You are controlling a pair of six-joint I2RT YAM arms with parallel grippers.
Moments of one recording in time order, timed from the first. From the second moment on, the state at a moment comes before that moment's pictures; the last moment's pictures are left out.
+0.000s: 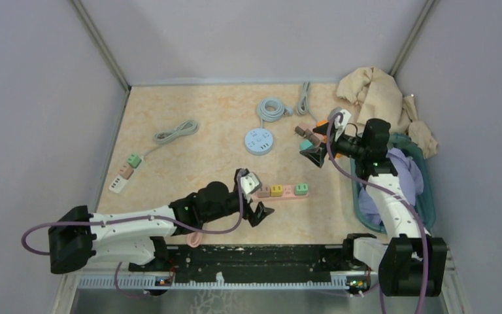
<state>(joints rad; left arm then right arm) -1.21 1.15 0.55 0.35 -0.11 -0.11 -0.02 1.07 0.73 0.07 -0.99 -0.30</state>
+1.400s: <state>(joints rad) -0.87 1.63 0.53 0.87 0.42 0.27 0.12 1.23 0.72 -0.66 -1.09 -1.37</state>
